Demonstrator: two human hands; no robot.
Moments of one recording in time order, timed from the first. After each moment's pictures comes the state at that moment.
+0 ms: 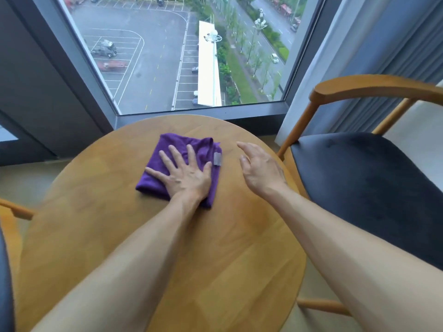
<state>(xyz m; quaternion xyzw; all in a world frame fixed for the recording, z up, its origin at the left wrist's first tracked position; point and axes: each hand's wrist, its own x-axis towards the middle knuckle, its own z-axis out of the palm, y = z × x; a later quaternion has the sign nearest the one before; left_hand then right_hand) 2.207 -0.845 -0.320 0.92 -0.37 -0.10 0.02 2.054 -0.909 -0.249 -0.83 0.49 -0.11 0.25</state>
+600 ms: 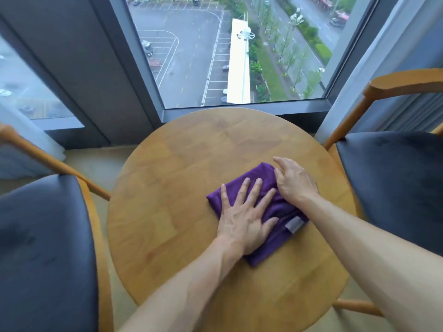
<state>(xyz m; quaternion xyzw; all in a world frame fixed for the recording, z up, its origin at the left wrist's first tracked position) 2.151 -0.715 -0.320 0.78 -0.62 -0.08 0.00 2.070 -0.857 -0.277 -0.82 0.51 -0.05 0.26</state>
